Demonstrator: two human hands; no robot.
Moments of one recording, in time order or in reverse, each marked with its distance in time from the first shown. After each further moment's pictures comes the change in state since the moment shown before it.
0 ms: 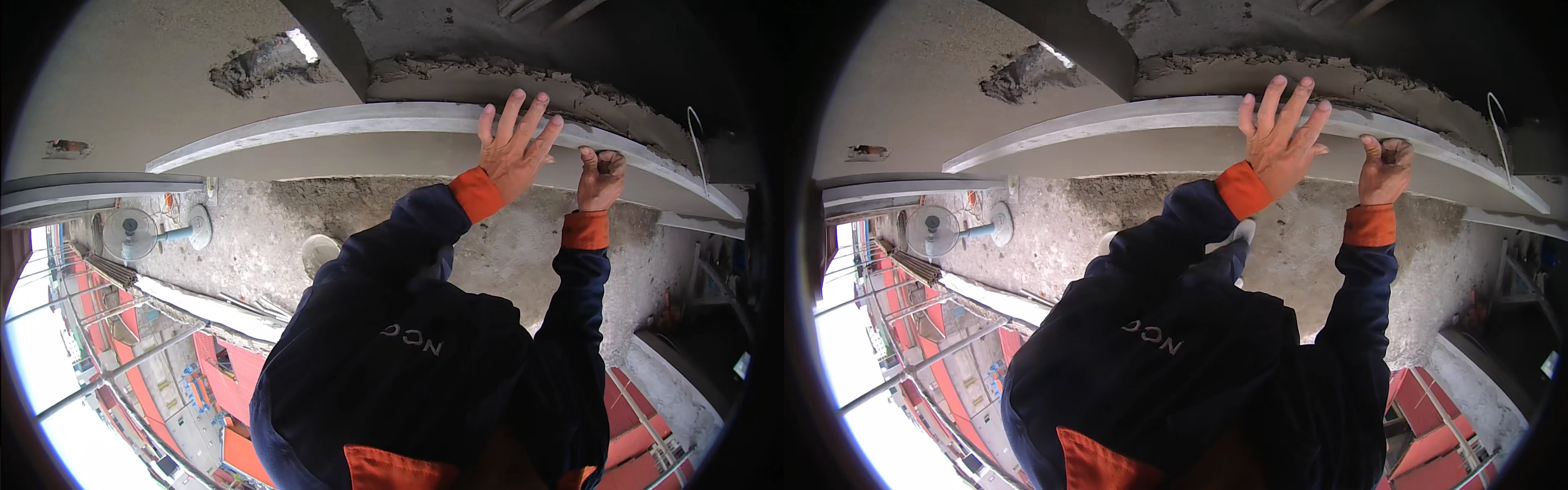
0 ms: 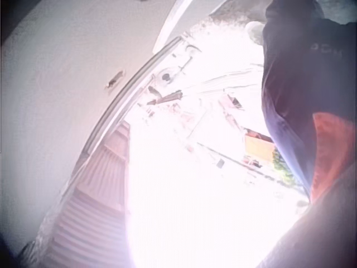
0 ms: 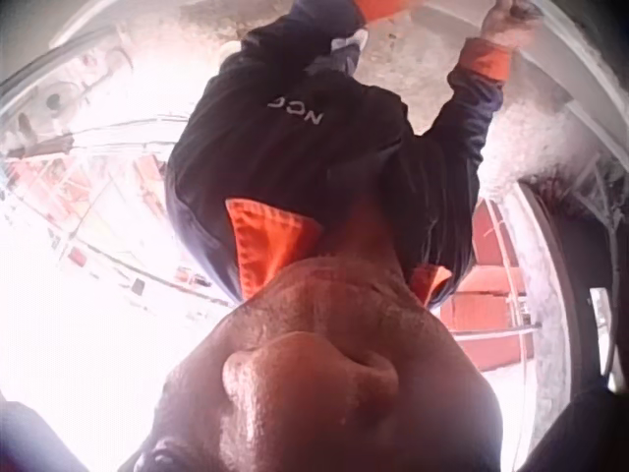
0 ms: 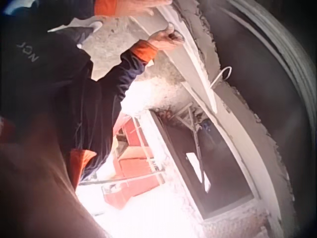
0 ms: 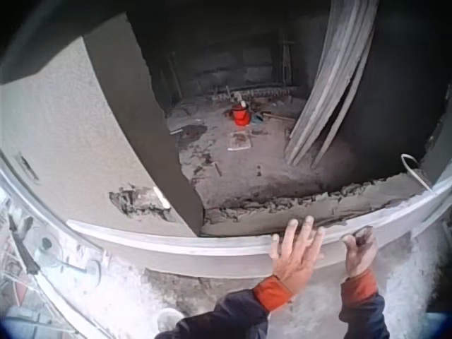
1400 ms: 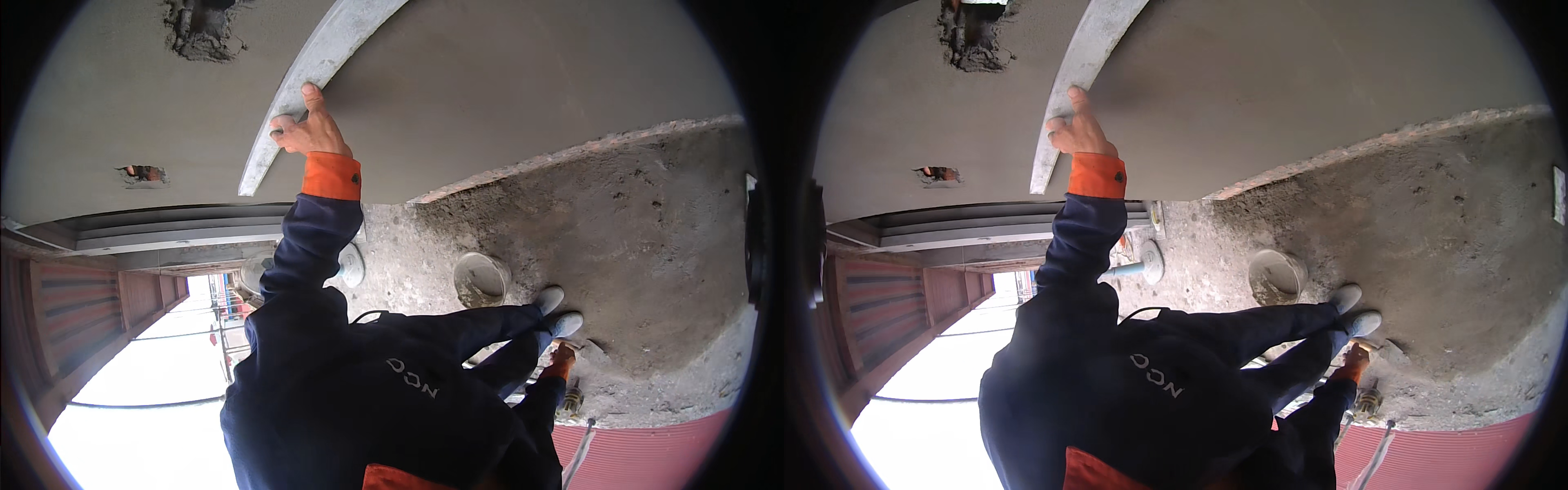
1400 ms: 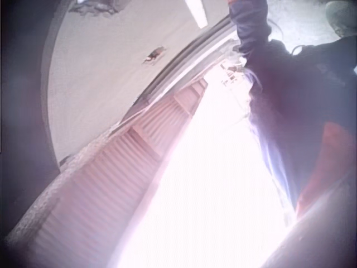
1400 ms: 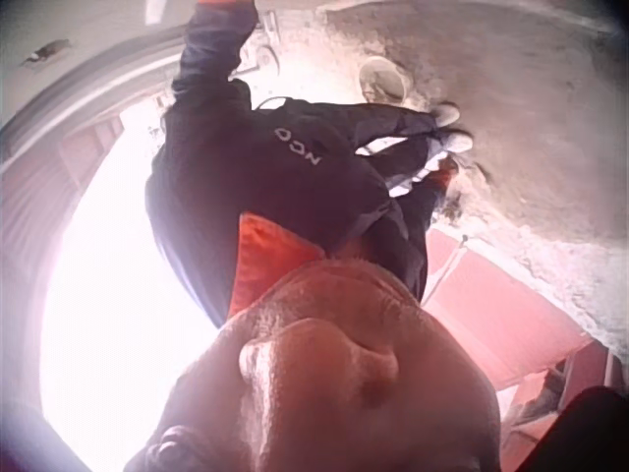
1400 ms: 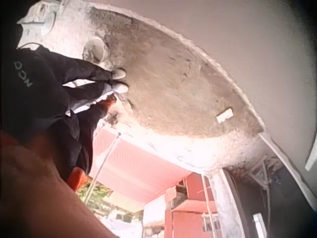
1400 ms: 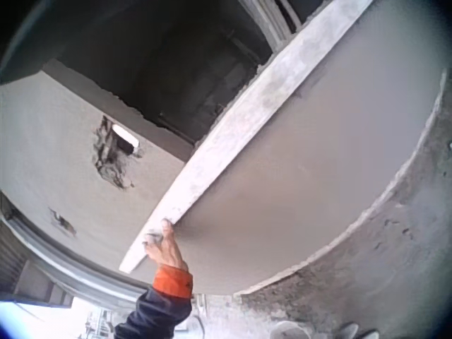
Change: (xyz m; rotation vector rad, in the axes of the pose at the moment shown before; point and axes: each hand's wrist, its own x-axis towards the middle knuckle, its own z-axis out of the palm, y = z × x) left_hand -0.118 -0.260 -0.183 0.278 0.336 -0.783; right_hand -0.918 0.148 0.095 0.132 -0.498 1.741
